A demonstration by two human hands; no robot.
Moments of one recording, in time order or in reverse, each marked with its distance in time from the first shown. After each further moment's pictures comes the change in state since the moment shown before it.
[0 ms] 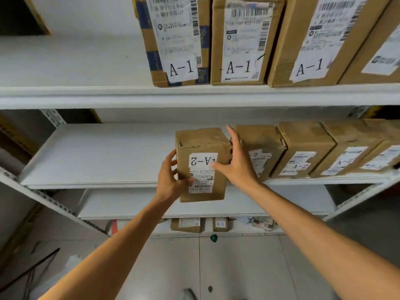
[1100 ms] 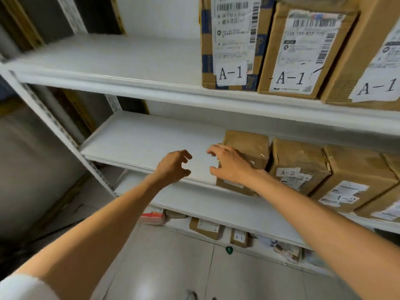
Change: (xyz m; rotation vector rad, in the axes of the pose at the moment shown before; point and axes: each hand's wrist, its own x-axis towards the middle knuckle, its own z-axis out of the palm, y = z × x) left_hand 0.015 0.021 -0.078 0.854 0.015 0.001; right_hand 0.036 -0.048 0.049 -0.587 -0.497 -0.445
